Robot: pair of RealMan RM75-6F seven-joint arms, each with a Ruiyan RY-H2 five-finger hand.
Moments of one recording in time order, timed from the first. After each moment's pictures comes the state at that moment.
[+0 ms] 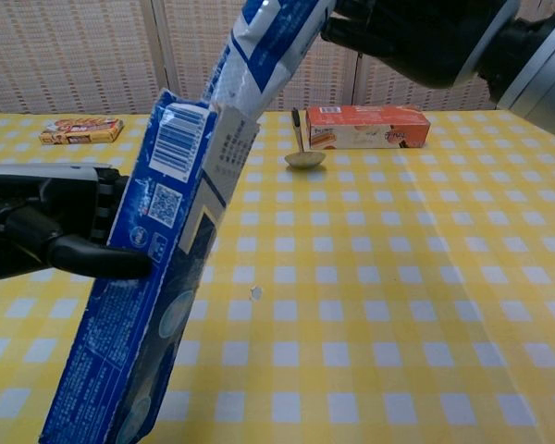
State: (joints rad) left arm -0.65 -1.13 -0.03 -1.99 1.55 0.76 -1.01; right arm 0.80 -1.46 0.15 -1.48 -1.69 1.27 1.66
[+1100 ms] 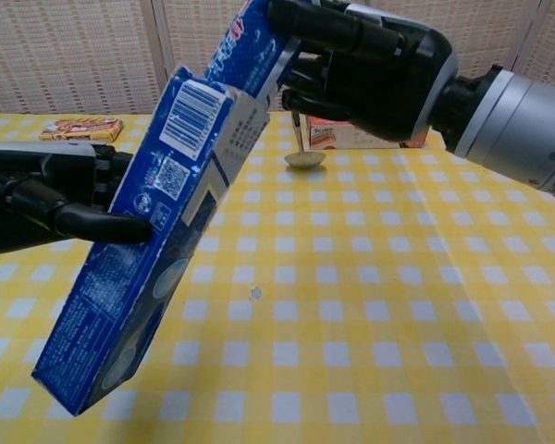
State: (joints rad) left arm -0.68 -1.13 -0.02 -1.96 1.51 0.80 -1.02; right arm 0.86 -1.51 0.09 -1.48 -1.66 1.17 1.59
